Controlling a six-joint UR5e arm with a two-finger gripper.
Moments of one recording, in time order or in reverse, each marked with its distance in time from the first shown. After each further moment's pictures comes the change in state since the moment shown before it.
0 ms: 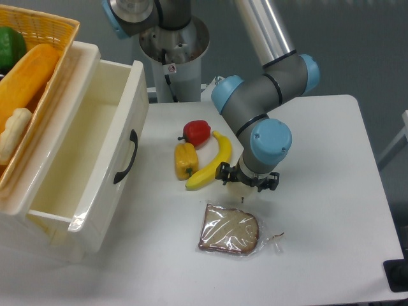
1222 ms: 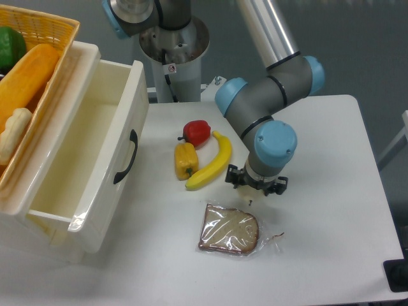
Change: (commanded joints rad) arm 0.044 -0.011 0.176 0.002 0.045 0.262
